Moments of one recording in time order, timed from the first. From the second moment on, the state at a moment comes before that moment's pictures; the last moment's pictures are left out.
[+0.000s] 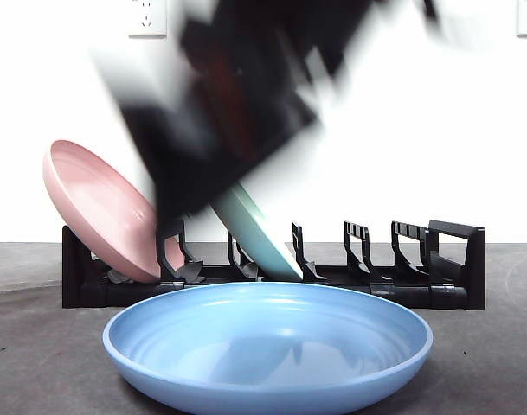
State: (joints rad) left arm -0.08 0.84 0.94 -1.01 0.22 -0.11; right arm 1.26 1.41 0.95 -0.49 0.14 -0.16
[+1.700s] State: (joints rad) left arm -0.15 1.61 1.44 -0.87 0.14 -0.21; right arm 0.87 1.02 0.98 -0.68 0.03 0.27
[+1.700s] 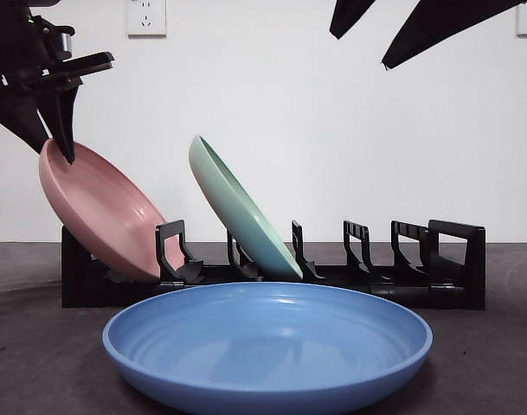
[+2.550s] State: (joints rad) left arm -0.10 1.57 1.68 -1.15 -0.02 -0.15; right arm 0.87 1.02 0.98 -0.70 0.05 0.24
